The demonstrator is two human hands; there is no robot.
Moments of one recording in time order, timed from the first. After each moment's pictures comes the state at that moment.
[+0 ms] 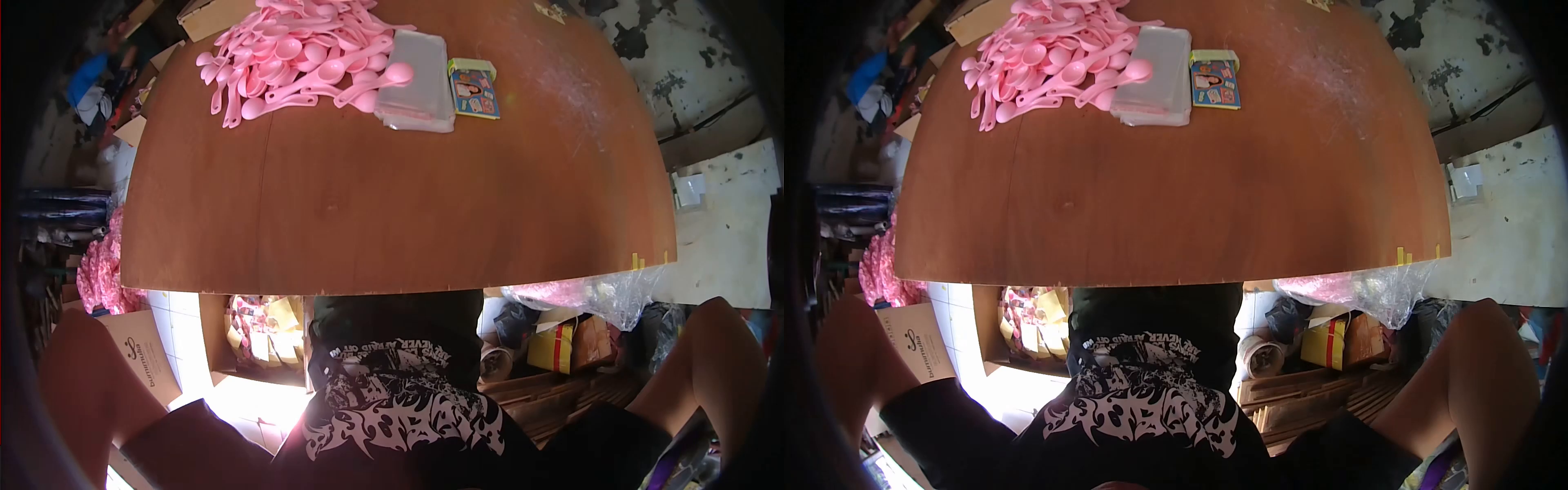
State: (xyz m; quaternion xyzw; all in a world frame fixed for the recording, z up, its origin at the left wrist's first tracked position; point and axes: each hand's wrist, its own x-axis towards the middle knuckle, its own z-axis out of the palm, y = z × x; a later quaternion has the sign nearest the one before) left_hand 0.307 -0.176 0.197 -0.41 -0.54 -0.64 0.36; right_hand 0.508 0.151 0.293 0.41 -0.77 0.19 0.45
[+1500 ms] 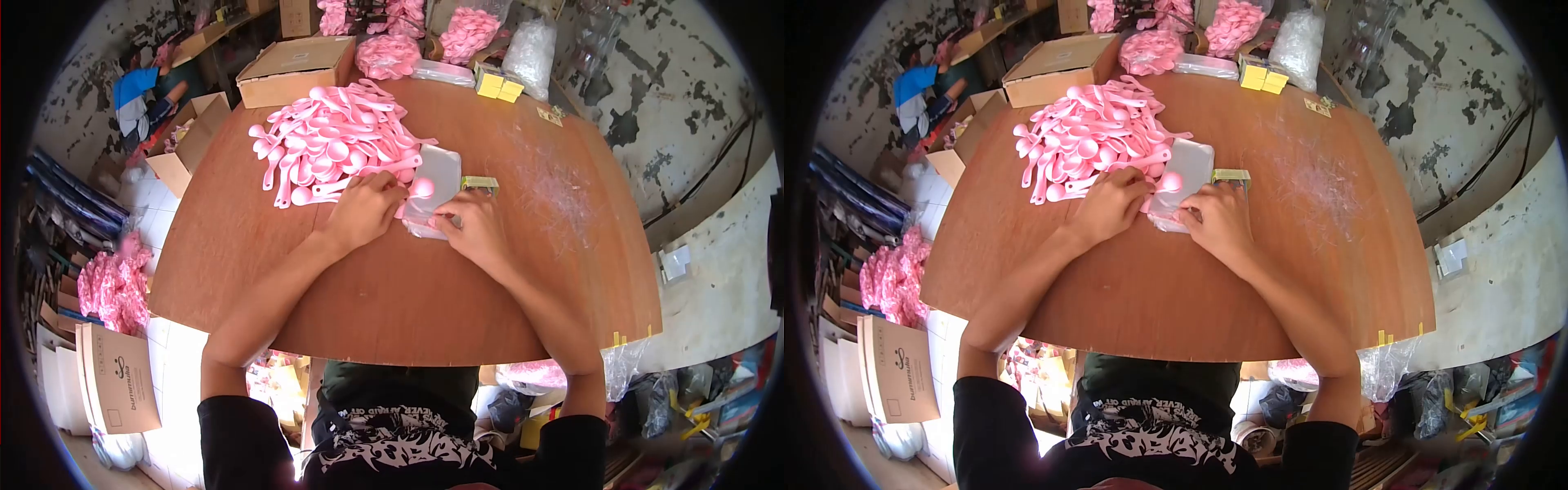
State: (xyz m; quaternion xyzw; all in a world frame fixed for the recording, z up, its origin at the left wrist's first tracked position) left_hand 0.226 0.026 0.007 -0.57 -0.74 -0.30 0.21; right_hand 0.358 0.214 0.026 0.04 -0.96 0.14 0.25
